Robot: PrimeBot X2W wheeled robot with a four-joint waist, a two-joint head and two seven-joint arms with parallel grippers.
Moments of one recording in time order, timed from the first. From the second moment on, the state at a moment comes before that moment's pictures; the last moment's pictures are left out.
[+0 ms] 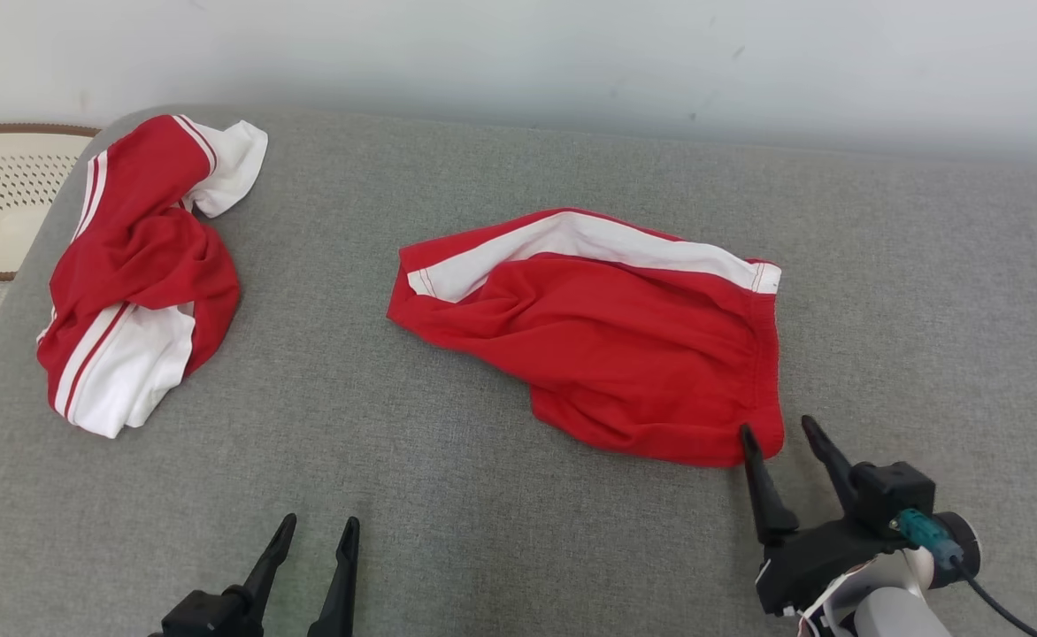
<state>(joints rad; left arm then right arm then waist) -0.14 0.05 -0.11 0.26 -0.18 -0.10 -0.26 -0.30 -0.14 0.26 0.48 0.14 0.13 -0.26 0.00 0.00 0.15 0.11</state>
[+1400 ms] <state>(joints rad) -0.17 0.05 -0.14 0.26 -0.21 -0.10 -0.26 -0.60 -0.11 0.50 0.80 0.06 0.13 -0.20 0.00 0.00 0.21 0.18</state>
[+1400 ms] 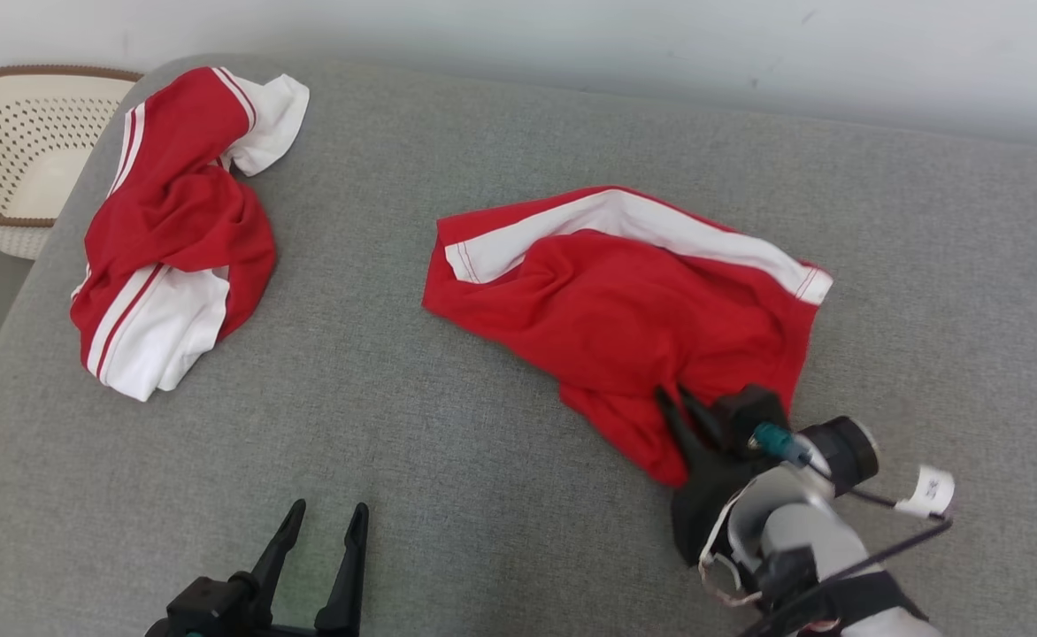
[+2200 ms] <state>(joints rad) -0.15 0.05 -0.11 0.28 -0.19 -0.10 -0.26 -0.43 -0.32 0.89 0.50 0.32 0.13 -0.18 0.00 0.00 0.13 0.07</state>
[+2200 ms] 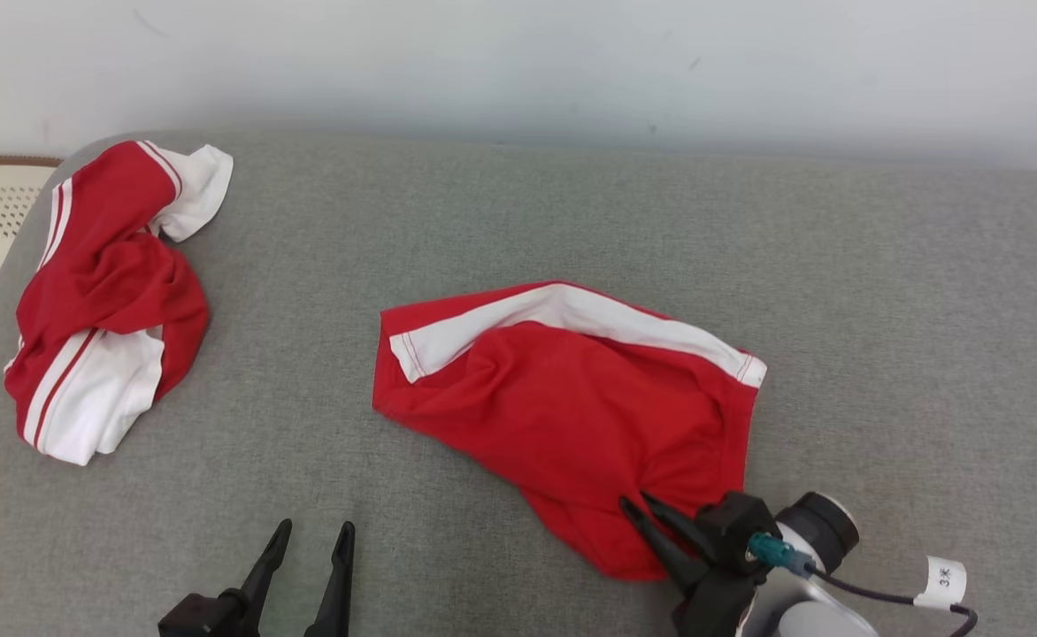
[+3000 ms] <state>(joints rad) -0.13 0.05 -0.09 0.28 -0.17 -0.10 -0.26 -0.25 -0.43 0.74 0.27 0.36 0.13 -0.20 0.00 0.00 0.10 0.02</state>
